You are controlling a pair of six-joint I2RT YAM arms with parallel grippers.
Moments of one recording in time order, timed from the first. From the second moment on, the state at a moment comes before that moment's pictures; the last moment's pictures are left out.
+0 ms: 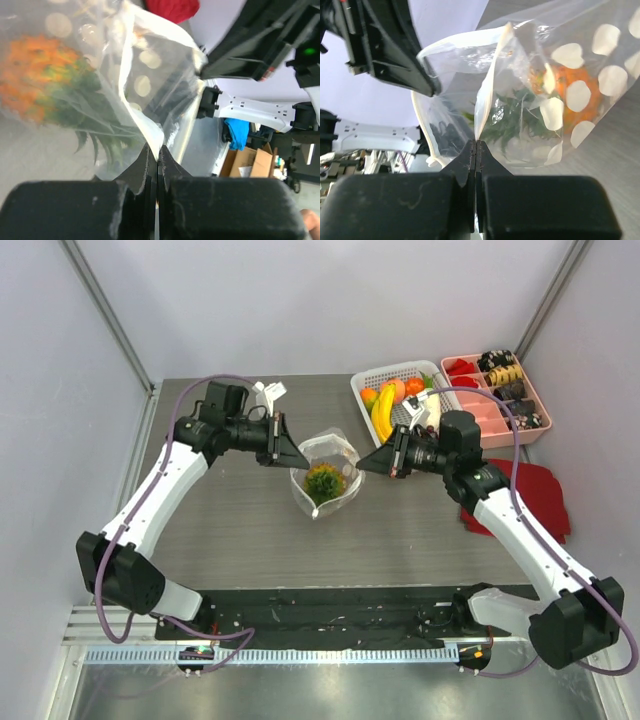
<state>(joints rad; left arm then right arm) -0.37 1.45 1.42 -0.66 0.88 -0.46 0.33 1.15 0.97 -0.15 -0.74 0.65</state>
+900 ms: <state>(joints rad) -0.39 1.40 1.41 -1.03 0.67 -0.20 0.41 1.13 1.00 -0.34 -0.59 0.68</state>
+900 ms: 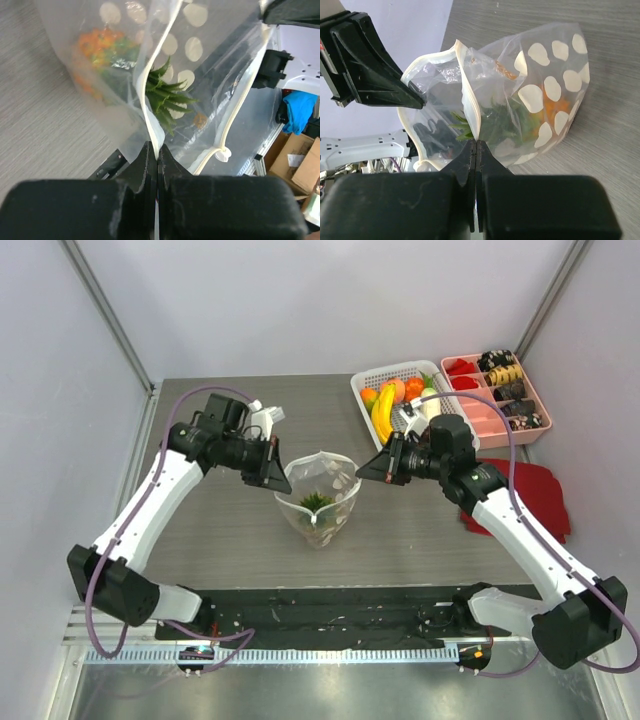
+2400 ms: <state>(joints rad) -0.41 1.65 1.57 -0.71 0.64 -0.32 0.41 1.37 1.18 -0.30 -0.71 0.32</state>
